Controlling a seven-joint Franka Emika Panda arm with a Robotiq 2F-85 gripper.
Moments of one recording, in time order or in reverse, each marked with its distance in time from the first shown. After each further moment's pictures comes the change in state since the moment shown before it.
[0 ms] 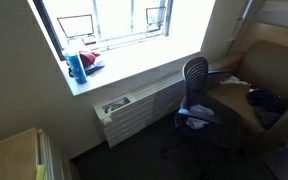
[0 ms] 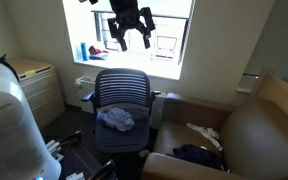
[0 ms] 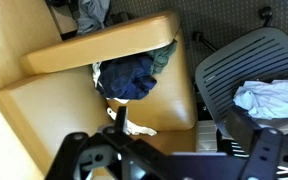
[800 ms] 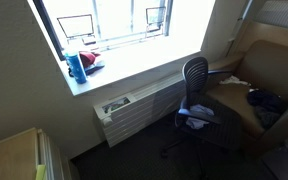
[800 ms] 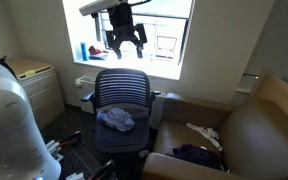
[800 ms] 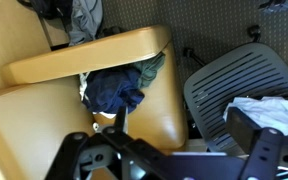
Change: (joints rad) arm 0.059 0.108 0.061 -0.021 0.021 -0.001 0.091
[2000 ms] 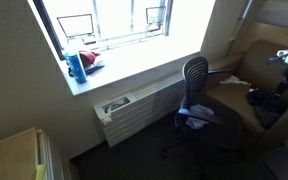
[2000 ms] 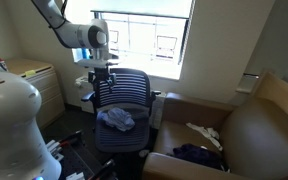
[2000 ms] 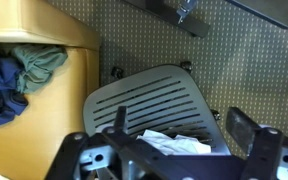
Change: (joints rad) arm 0.264 0.645 0.201 -0.020 0.205 0.419 0.162
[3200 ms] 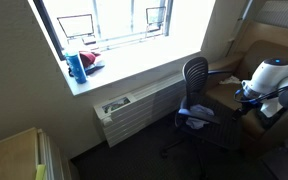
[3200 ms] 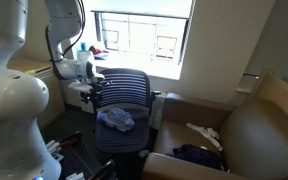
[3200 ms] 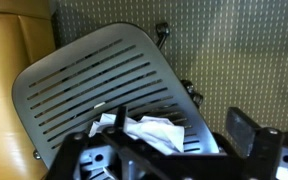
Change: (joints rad) arm 0.242 0.521 -0.028 0.141 -0.178 0.506 0.477
